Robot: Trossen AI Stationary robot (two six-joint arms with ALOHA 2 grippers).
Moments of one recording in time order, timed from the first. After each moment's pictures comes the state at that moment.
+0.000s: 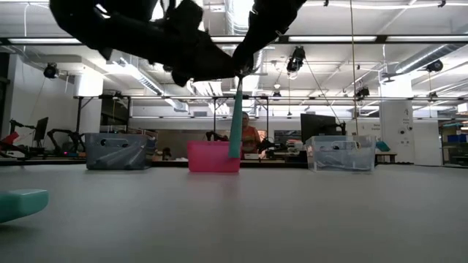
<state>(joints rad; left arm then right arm) -0.04 1.50 0.65 0.65 -0.27 -0.06 0.03 1.69 1.50 -0.62 0.25 -0.18</state>
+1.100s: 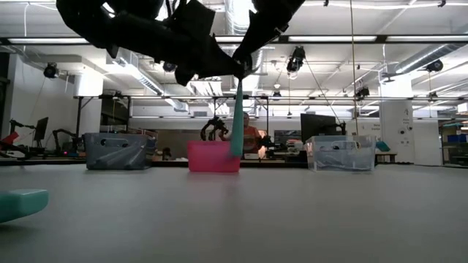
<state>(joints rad) -0.03 1.55 0.70 0.66 -0.32 -0.09 0.03 1.68 1.50 -0.61 0.35 -0.16</state>
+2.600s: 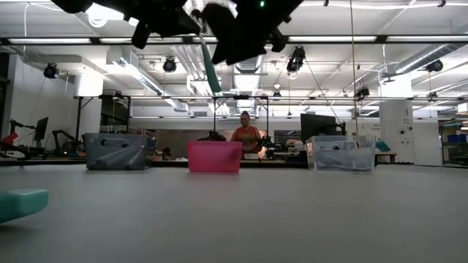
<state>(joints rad) -0.01 1.16 0.70 0.49 -0.76 -0.16 0.10 1.79 1.41 -0.20 0.75 0.19</state>
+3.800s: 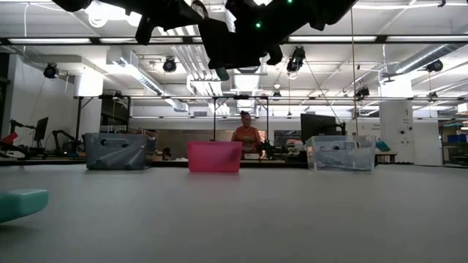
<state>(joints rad) -0.02 1.14 0.70 0.53 -0.69 -0.17 0.07 1.82 1.20 0.33 0.81 0.00</state>
